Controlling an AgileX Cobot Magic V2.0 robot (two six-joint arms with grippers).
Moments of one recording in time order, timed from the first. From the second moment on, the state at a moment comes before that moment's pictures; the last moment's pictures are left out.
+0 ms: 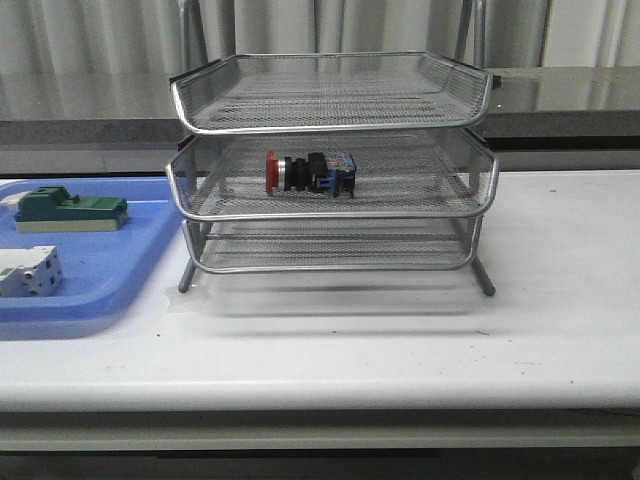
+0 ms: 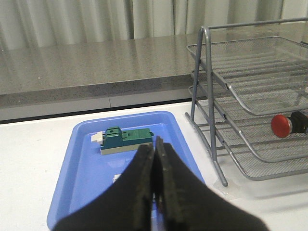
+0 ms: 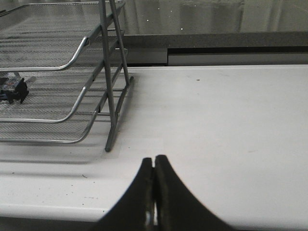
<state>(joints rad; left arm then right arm) 0.07 0.20 -0.32 -0.63 0.37 0.66 0.05 0.02 -0.12 0.03 0.32 0.02</state>
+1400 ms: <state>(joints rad) 0.07 0.20 -0.32 -0.63 0.37 0.66 0.05 -0.01 0.03 0.03 0.14 0.07</state>
